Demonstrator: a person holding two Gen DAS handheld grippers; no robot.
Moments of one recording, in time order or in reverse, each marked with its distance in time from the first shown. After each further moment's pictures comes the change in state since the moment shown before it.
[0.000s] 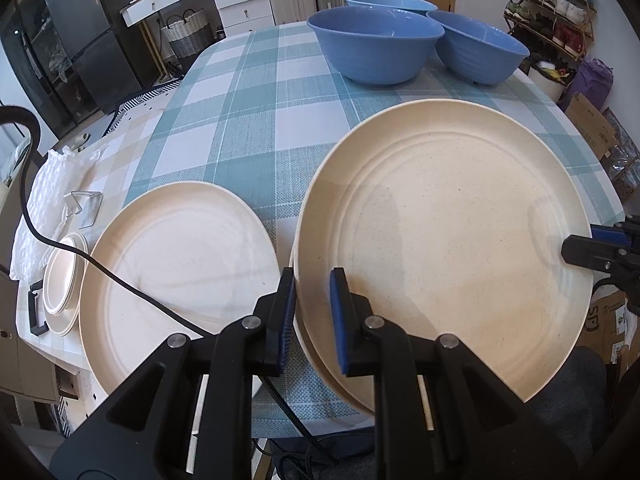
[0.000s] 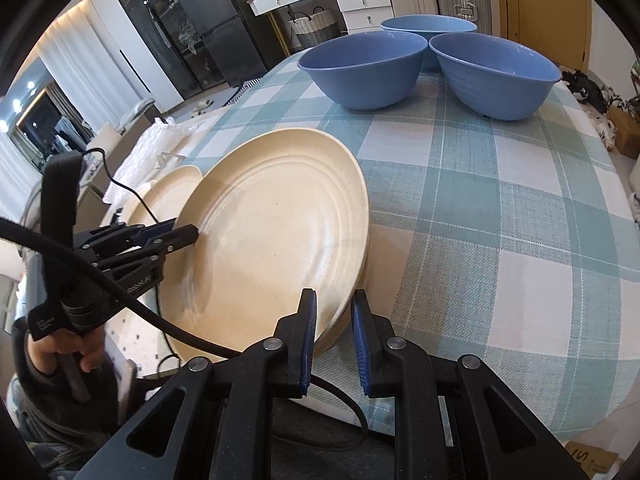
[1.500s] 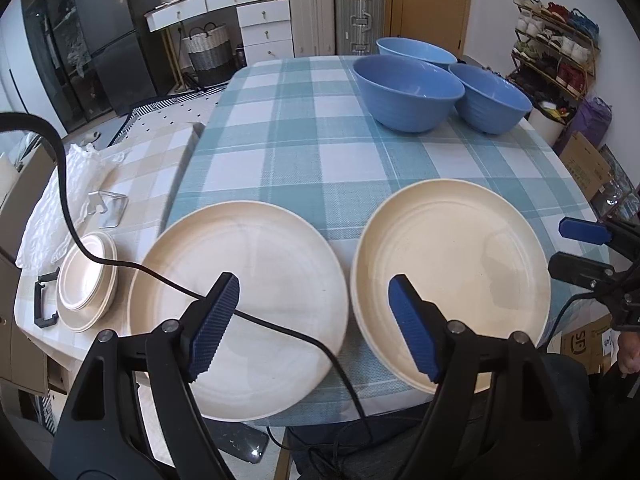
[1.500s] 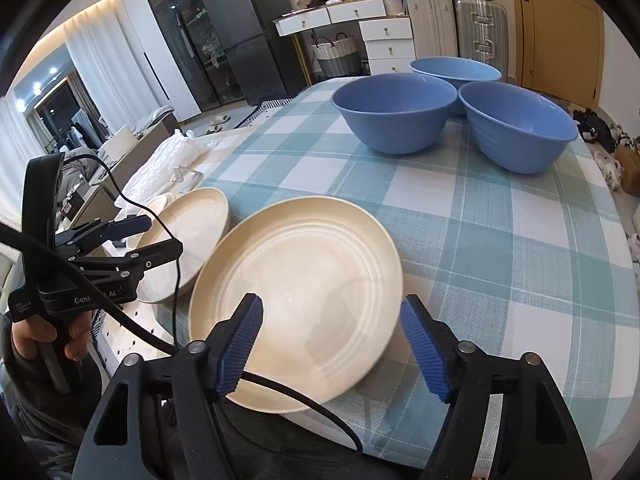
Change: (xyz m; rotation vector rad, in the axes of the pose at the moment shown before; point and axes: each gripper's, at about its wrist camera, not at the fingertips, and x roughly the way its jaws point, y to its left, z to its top) left arm -0.059 0.059 -0.007 -0.081 -0.112 -0.012; right arm -0.016 0.026 0.017 -0.082 -0.117 0.042
